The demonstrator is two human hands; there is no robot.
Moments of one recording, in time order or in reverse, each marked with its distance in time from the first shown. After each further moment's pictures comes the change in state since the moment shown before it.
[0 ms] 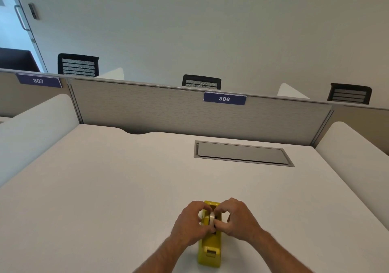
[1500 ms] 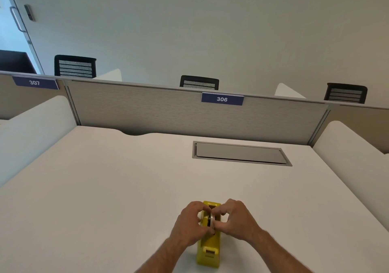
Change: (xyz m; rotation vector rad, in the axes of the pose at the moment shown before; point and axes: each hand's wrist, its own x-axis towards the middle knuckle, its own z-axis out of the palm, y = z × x) left_hand 0.005 -0.003 0.004 -0.015 -0.013 0.010; right_hand -0.001 -0.007 -0.004 0.036 -0.040 0.081
